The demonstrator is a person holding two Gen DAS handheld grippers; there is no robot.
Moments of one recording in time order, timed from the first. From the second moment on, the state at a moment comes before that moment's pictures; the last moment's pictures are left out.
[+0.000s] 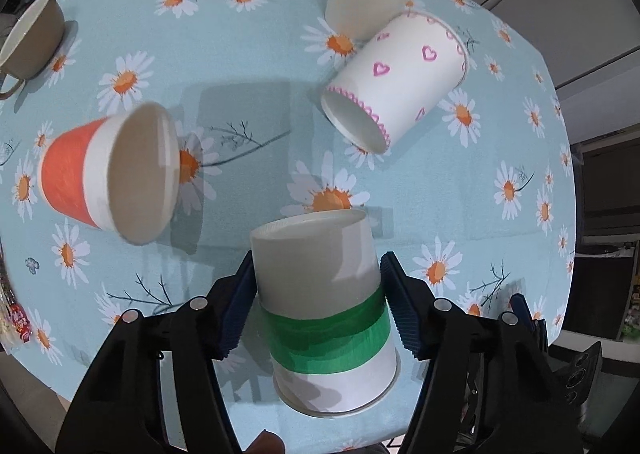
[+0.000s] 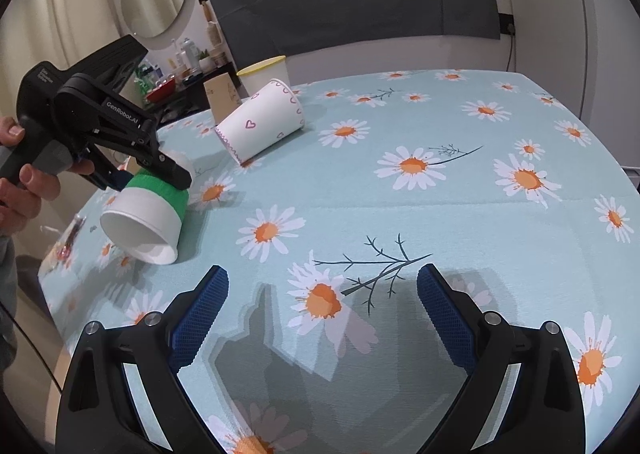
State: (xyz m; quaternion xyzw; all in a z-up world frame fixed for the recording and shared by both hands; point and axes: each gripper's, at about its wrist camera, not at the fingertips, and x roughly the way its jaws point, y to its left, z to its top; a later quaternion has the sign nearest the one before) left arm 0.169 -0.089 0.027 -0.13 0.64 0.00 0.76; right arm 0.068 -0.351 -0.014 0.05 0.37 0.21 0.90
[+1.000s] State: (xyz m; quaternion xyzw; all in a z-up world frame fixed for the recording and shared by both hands) left arm 0.103 -0.090 0.023 0.01 0.35 0.07 0.93; right arm 0.071 -0.349 -0.017 0.05 0.38 0.20 0.90
